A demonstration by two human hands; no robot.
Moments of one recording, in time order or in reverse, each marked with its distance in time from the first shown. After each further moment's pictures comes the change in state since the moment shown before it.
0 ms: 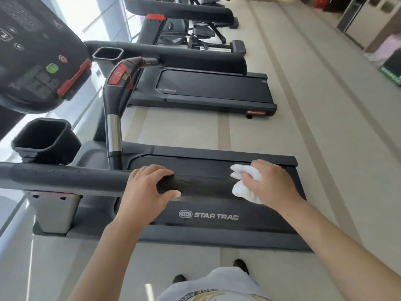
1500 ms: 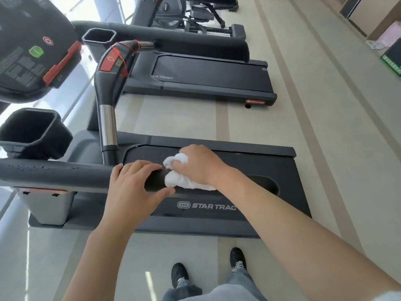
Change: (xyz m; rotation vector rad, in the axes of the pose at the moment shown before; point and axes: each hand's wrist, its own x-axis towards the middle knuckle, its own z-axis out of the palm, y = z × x) left_hand -0.007 -0.020 -0.004 0.018 0.071 -0.011; right_hand 0.064 -0.142 0.054 0.124 -0.447 -0.190
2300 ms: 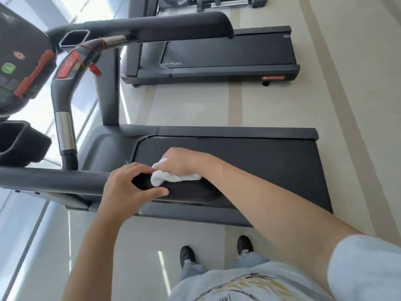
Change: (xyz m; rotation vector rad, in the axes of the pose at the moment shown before) left_hand 0.030 0.149 0.052 -0.130 -0.159 -0.277; right_hand -0.038 0.110 -0.079 0.295 -0.539 -0.102
